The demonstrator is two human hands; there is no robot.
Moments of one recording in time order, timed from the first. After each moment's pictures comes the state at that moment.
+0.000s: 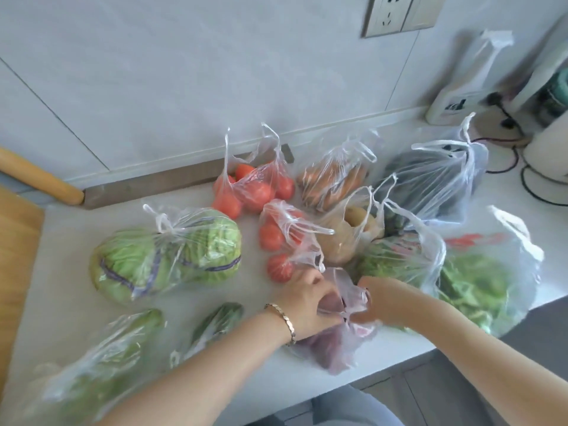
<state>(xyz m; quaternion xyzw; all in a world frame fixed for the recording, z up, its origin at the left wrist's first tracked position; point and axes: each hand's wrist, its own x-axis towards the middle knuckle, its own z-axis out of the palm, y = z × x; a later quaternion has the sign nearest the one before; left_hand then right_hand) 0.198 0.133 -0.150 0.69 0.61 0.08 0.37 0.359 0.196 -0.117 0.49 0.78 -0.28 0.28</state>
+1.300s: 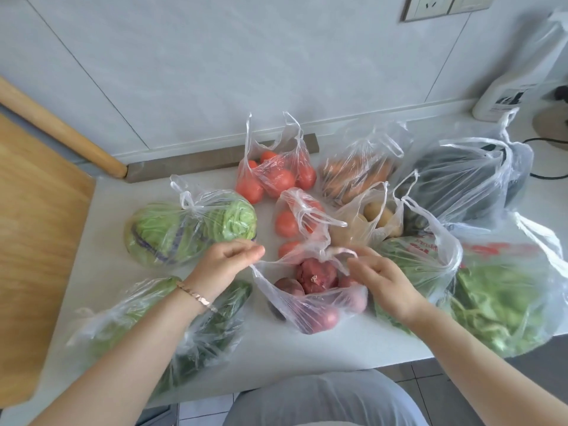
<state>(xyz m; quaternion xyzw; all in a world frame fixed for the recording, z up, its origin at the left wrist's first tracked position) 0.130 0.099 -0.091 0.34 0.70 0.43 0.46 0.360 0.194 -0.108 0.39 0.68 -0.61 -0.15</state>
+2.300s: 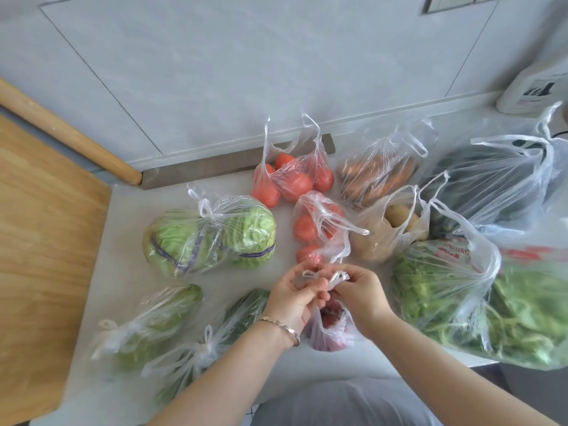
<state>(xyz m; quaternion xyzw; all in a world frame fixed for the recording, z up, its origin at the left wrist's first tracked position) 0.189 0.110 -0.136 0.01 0.54 0.58 0.60 0.291 0.164 -0.141 0.52 0.42 -0.71 -0.23</state>
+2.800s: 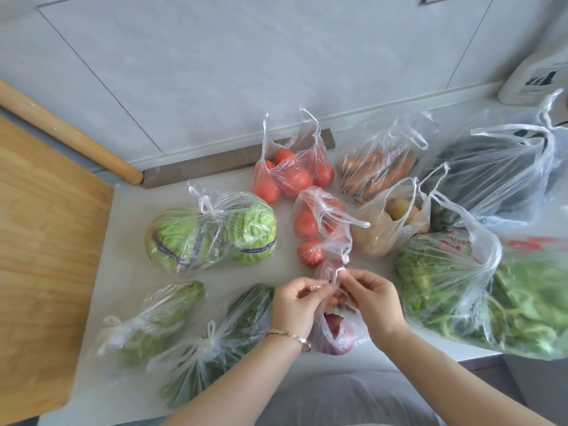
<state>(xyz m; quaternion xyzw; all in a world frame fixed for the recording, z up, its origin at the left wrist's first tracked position) 0.204 0.093 -0.147 0.17 0.72 0.49 0.46 0.310 0.148 -0.144 0.52 0.35 -0.73 -0.28</state>
